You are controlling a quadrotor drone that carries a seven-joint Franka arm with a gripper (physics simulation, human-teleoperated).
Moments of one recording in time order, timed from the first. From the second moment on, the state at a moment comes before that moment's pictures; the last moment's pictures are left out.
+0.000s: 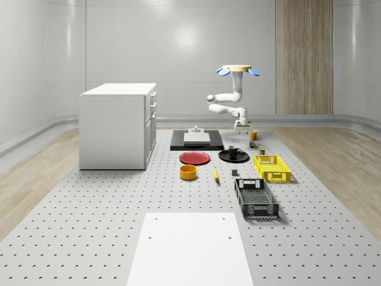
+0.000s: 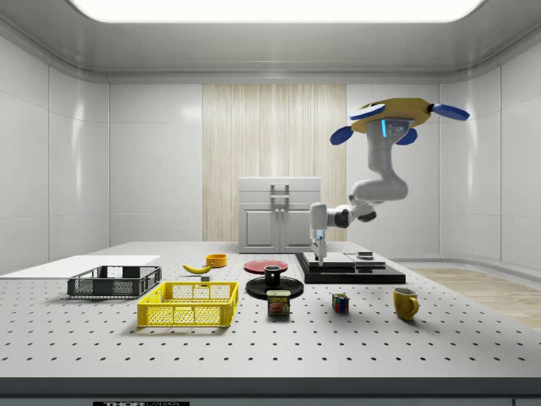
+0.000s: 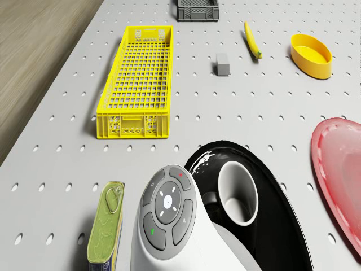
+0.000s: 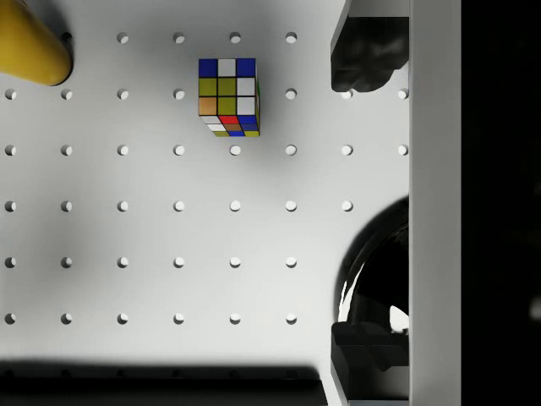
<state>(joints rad) -1.22 -1.43 1.06 -2.78 -2.09 1.61 1.70</state>
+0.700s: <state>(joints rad) -1.22 -1.43 1.06 -2.78 -2.10 1.60 1.69</state>
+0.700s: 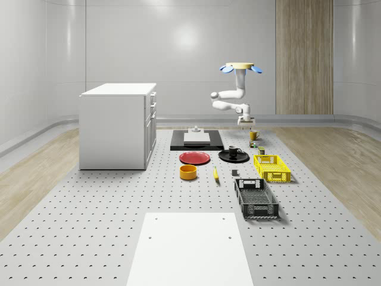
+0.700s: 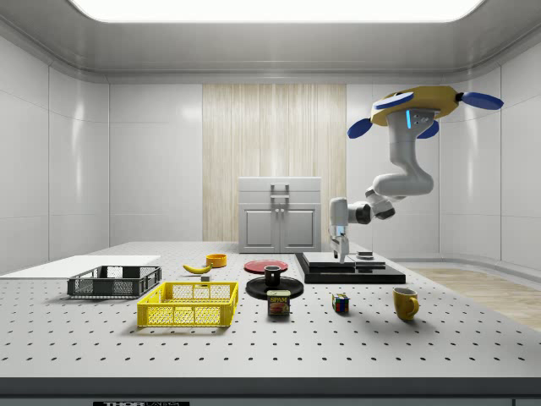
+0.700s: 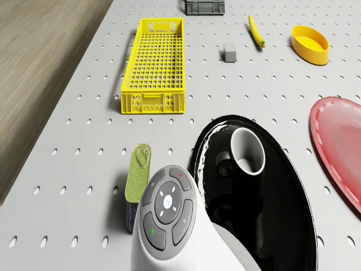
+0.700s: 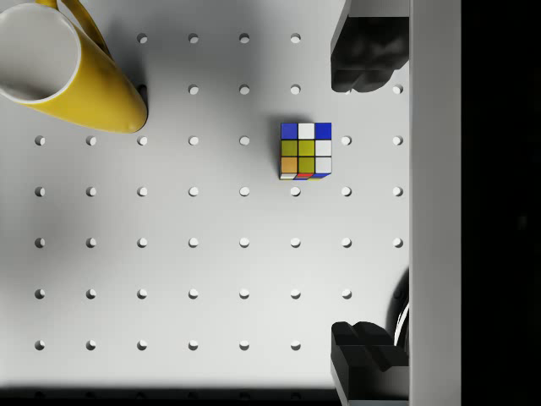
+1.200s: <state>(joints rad) -1.21 -1.42 1.06 -2.78 -2.10 1.60 1.69</state>
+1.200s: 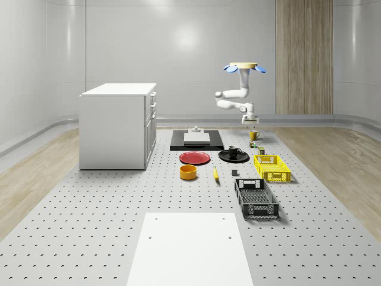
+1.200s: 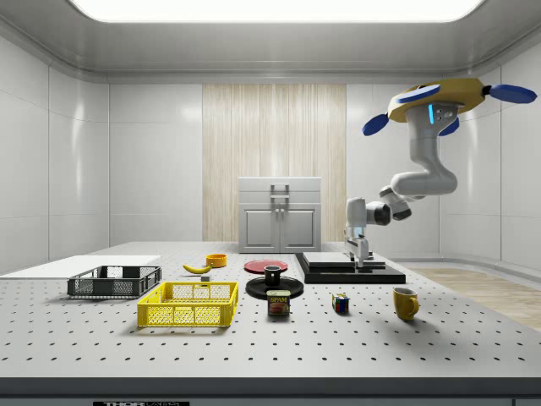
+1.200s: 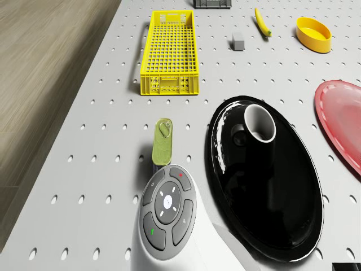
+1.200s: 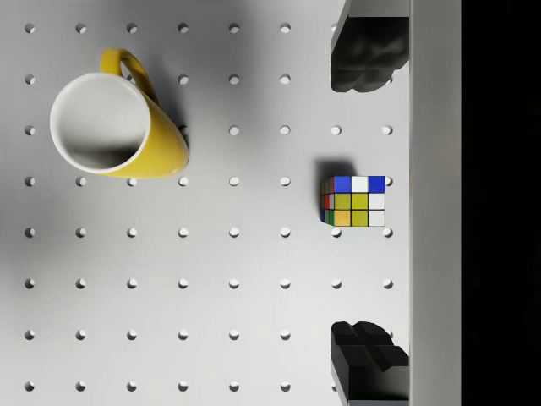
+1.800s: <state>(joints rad) -1.21 -1.41 1.05 -2.79 -2.11 1.59 1.69</state>
